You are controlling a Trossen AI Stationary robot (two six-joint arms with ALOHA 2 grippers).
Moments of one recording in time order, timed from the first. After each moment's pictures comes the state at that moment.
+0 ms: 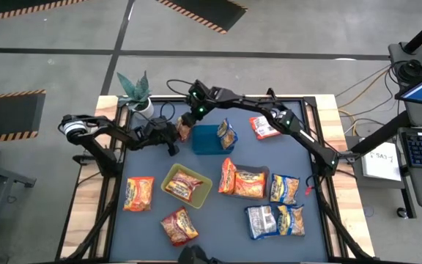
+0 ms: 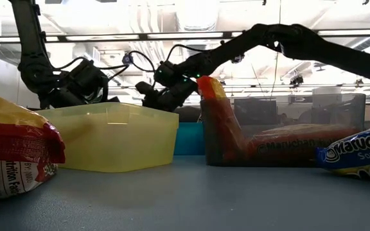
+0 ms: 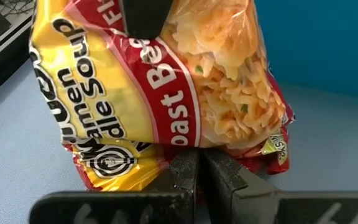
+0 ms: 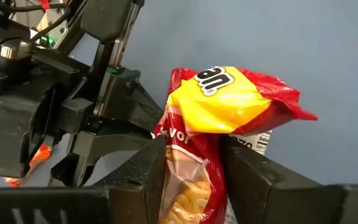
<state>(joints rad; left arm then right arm) 0.55 1.63 0.29 0.66 -0.03 0.19 -0.46 2.55 2.27 -0.54 -0.54 0.38</state>
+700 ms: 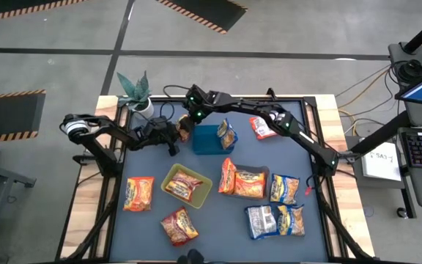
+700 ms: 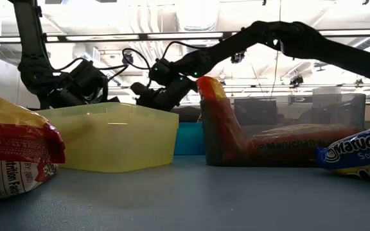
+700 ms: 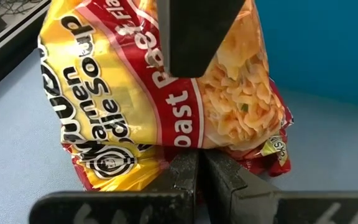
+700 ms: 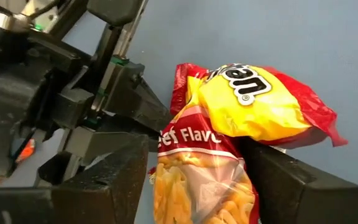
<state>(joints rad) 0.55 1.63 0.29 0.70 -0.01 0.17 -0.42 2.55 2.27 -0.54 -0.47 0.35</state>
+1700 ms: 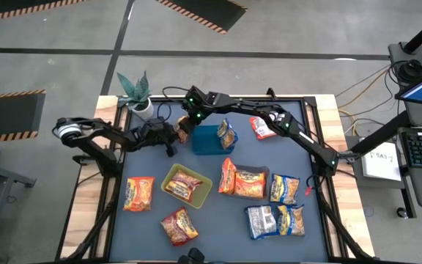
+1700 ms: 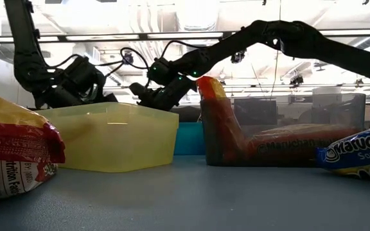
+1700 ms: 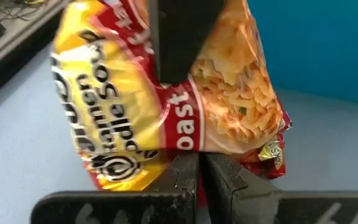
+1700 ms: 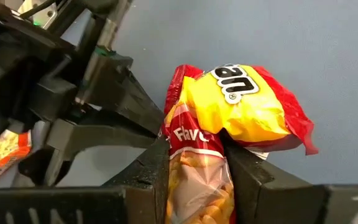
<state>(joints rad) 0.55 1.53 0.25 0.69 0.00 0.18 -0.41 2.55 2.26 -0.54 -0.44 0.34</state>
